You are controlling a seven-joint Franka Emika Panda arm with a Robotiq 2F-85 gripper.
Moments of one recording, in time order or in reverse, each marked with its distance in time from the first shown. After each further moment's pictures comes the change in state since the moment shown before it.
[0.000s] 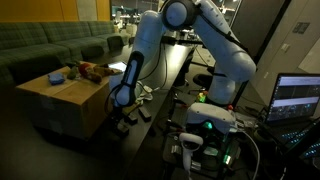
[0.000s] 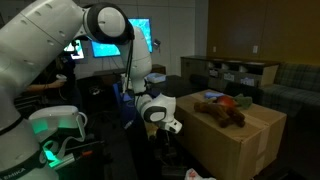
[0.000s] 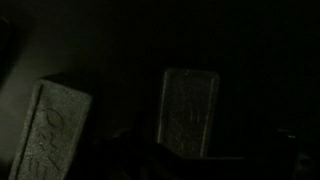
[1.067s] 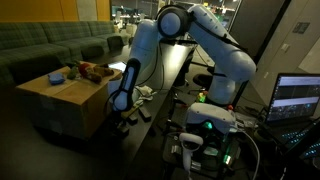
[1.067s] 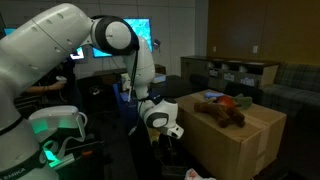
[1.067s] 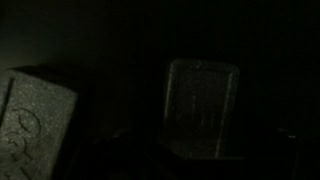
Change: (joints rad) arm 0.002 0.103 -0.008 0.093 -0.001 0.001 -0.022
